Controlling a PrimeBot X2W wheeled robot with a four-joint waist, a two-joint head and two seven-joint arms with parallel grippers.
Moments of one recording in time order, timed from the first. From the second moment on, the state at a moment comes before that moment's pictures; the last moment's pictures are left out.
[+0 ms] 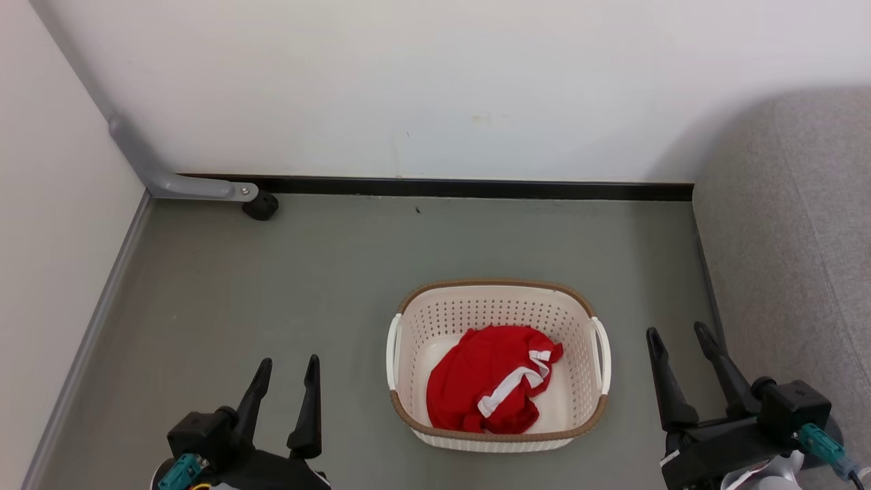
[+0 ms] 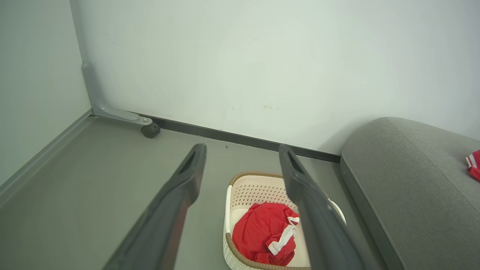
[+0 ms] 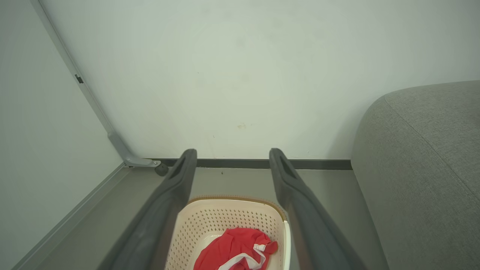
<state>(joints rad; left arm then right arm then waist) -0.11 0.14 -0.30 0.36 -0.56 -0.01 -0.25 -0.09 -0.07 0.12 0.32 0.23 0.12 -0.26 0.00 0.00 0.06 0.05</state>
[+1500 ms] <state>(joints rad) -0.58 0.15 -0.47 0.37 -0.36 -0.04 -0.01 -0.42 -0.06 0.20 0.14 0.16 0.12 -0.26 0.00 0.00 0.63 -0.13</state>
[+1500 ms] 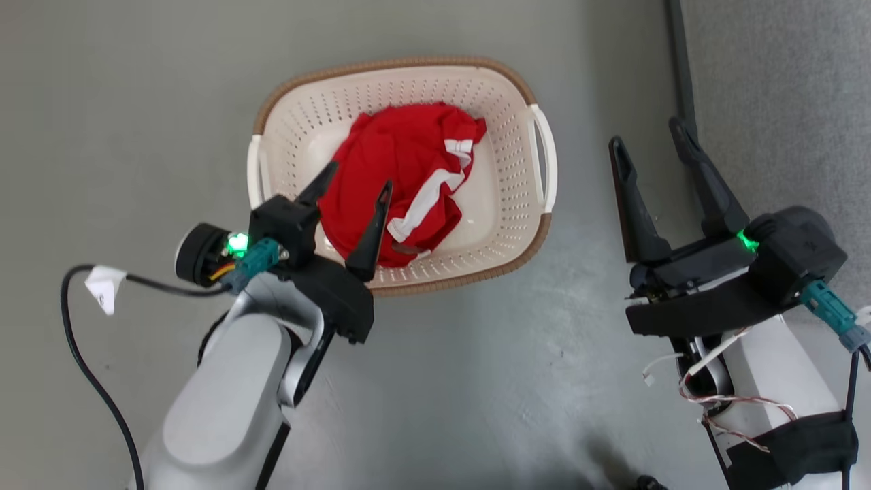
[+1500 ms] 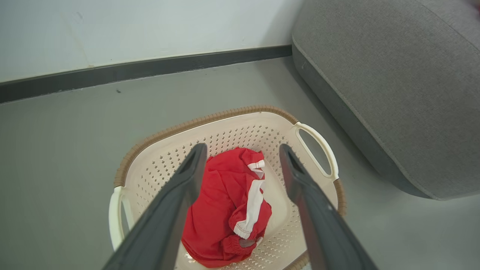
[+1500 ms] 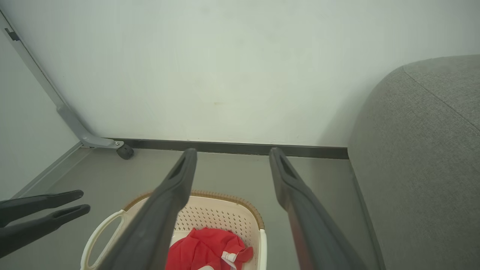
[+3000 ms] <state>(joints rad) -0.86 0.14 -0.46 0.49 -0.31 0.04 0.30 -0.61 -0.06 0.38 0.16 0.32 0.03 -0.26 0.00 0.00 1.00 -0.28</state>
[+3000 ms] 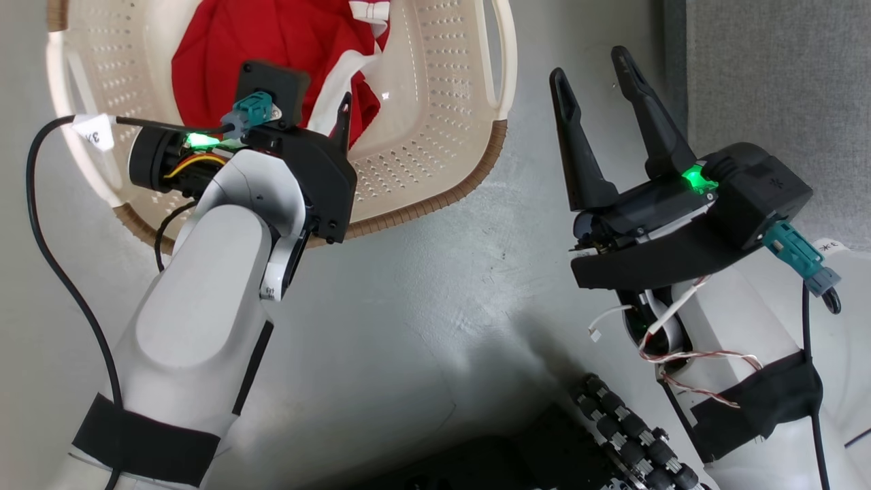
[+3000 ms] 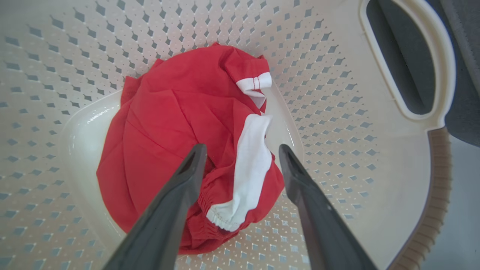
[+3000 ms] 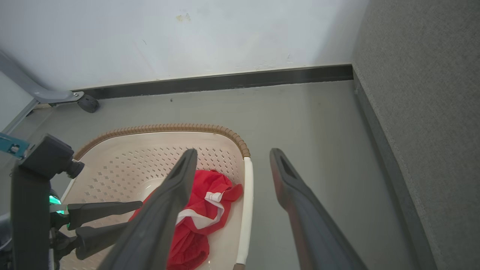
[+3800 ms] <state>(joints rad) -0.90 0.20 -0.46 0.51 -0.30 0.04 0.38 -0.63 -0.06 0.41 0.17 0.36 0.01 -0.26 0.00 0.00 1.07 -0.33</state>
